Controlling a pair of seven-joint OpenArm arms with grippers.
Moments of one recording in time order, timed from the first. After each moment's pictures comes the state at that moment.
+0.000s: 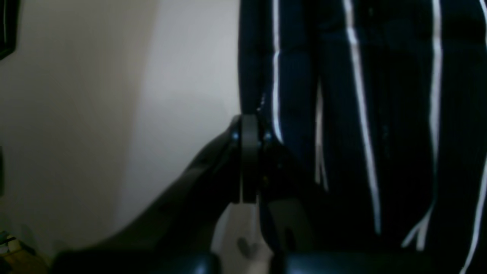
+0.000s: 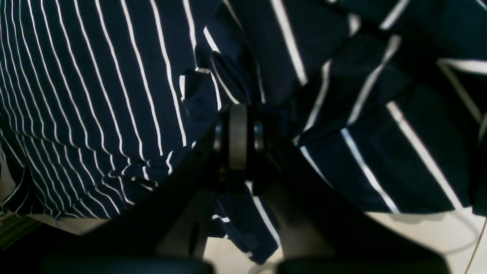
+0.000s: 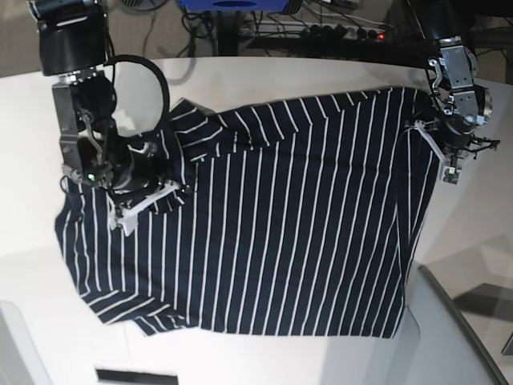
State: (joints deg) left arm 6.7 -13.6 -29.4 72.3 22.3 -24.1 21.7; right arm 2.6 5.7 -5.2 78.0 31.0 -9.2 -55.1
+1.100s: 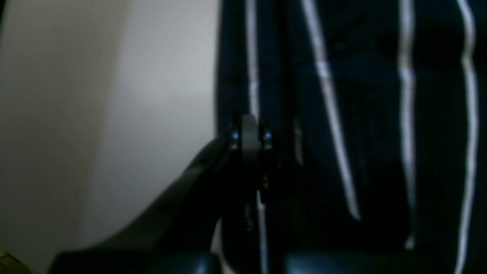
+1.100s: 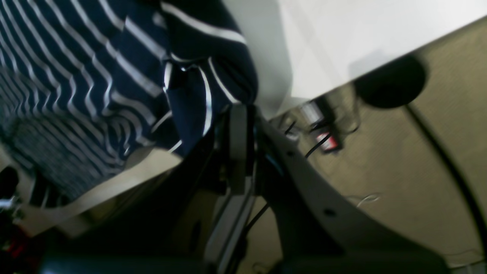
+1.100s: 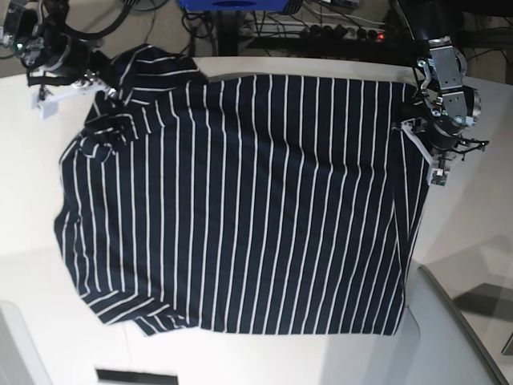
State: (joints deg) left arm 6.0 -10.1 -28.9 73.0 22.4 -24.1 22.0; right arm -28.8 -3.3 24.5 107.5 31.4 -8.9 -67.2
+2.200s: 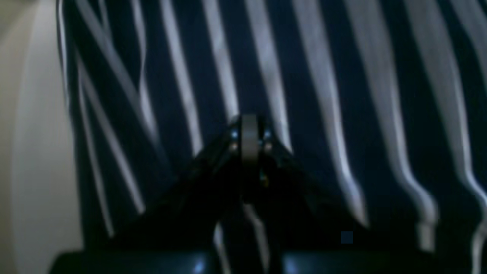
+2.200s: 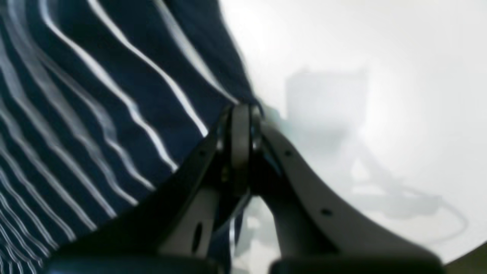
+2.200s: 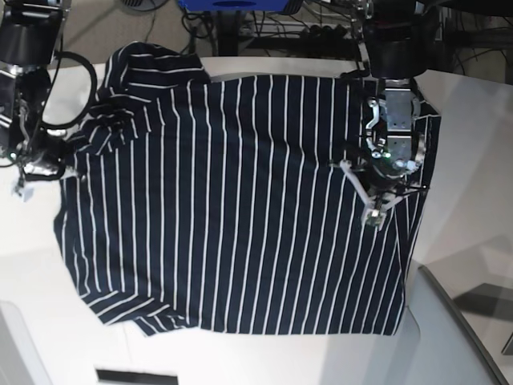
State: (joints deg) left arm -5.5 -5.4 -15.2 61.7 22.2 -18.5 20.6; right arm 0.4 12.9 15.9 68.9 24.0 -8.8 -49.4
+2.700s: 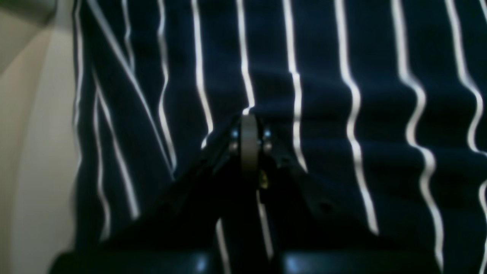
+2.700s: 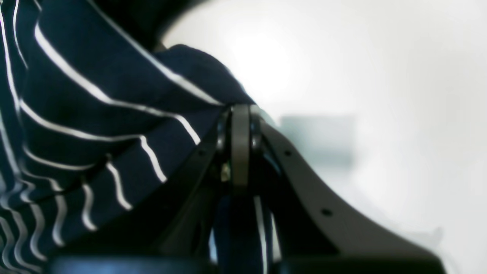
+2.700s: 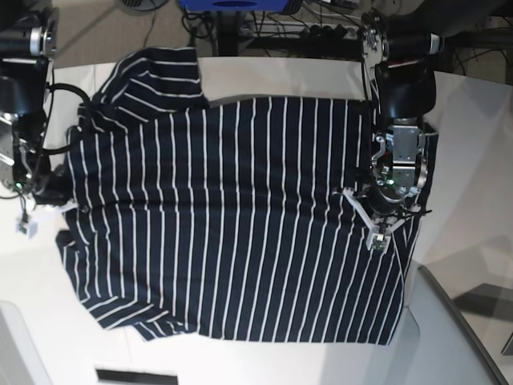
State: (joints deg) left arm -16.4 -7.1 -14.9 43.3 21.4 -17.3 10.0; right arm 13.5 17.5 5.9 45.0 24.4 -0.2 -27.6
